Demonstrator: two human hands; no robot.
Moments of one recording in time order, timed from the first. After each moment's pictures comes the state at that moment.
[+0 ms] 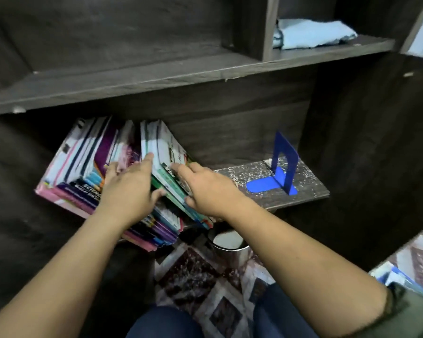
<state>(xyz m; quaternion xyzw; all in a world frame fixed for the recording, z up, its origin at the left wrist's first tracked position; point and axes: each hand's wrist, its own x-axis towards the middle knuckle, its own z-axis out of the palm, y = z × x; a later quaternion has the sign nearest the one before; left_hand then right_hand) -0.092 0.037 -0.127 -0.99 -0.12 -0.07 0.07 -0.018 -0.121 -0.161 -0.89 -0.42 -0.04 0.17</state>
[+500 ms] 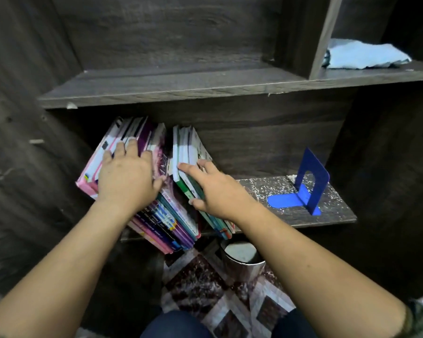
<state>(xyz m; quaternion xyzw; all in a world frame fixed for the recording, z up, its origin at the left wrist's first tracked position) -0.095 0.081 -0.103 -0.96 -0.20 -0.10 0.16 -0.006 -0.085 -0.161 -0.87 -0.45 -0.03 0.19</state>
